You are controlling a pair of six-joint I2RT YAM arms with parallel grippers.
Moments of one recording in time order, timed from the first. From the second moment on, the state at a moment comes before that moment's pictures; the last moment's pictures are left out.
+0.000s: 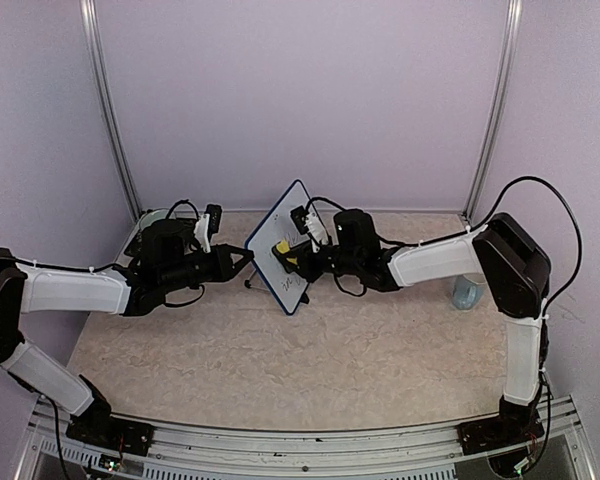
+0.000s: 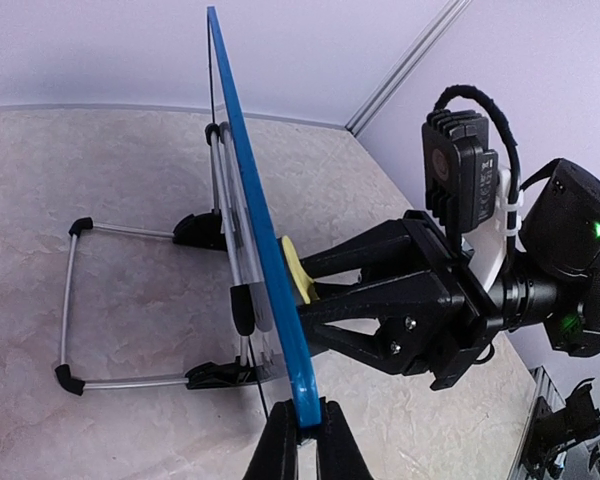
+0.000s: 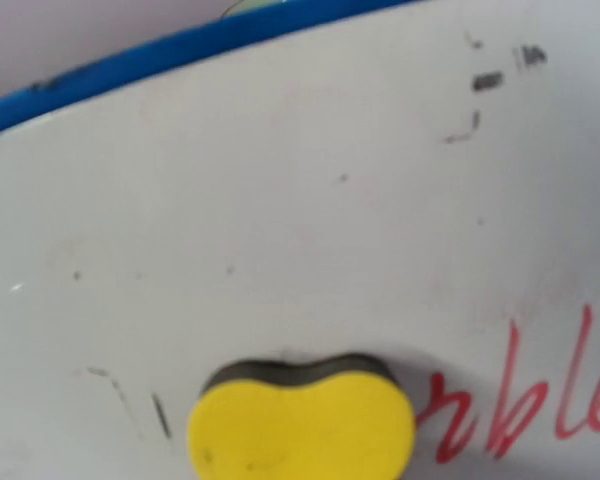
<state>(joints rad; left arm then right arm) -0.60 1.45 0.71 0.48 0.25 -0.52 0.78 2.05 1.31 0.42 -0.29 0.10</state>
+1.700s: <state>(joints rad) -0.60 1.45 0.71 0.48 0.25 -0.52 0.73 2.09 1.37 0.39 -0.26 0.15</state>
